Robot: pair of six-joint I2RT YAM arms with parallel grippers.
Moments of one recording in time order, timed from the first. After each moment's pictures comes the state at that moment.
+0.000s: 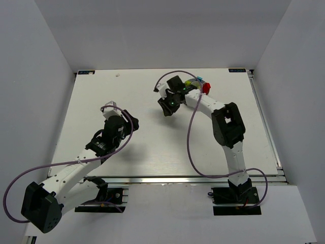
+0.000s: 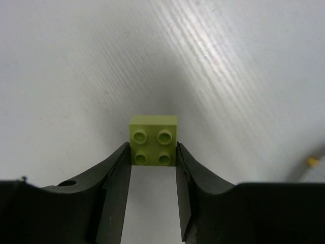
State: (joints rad) left arm -0.56 0.96 0.61 -0.11 -0.38 -0.77; right arm 0.60 2.21 1.79 -0.60 -0.28 -0.33
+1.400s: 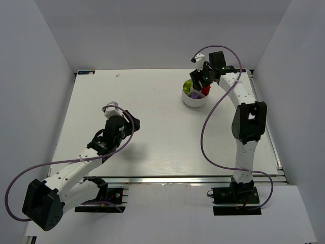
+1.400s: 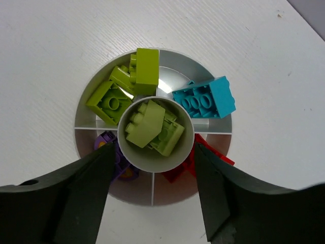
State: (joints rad) left arm -0.55 0.99 0.59 -0.07 -0.34 -0.77; right arm 0.23 2.12 1.96 -0.64 -0.32 -0.45
